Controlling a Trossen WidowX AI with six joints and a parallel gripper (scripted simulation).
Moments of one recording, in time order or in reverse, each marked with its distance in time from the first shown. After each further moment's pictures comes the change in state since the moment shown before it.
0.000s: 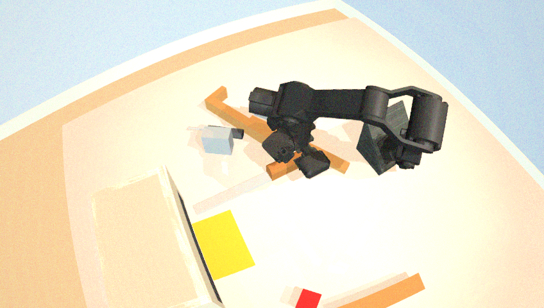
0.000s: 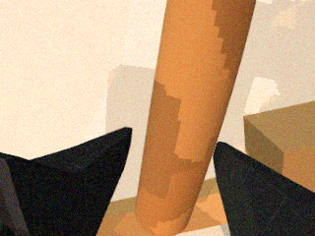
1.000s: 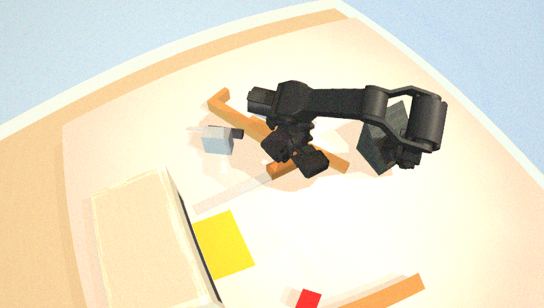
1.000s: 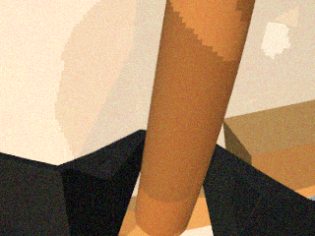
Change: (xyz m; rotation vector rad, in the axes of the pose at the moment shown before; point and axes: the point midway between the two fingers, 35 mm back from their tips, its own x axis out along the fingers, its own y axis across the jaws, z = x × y) arm -0.003 0.000 0.003 0.001 0.003 0.003
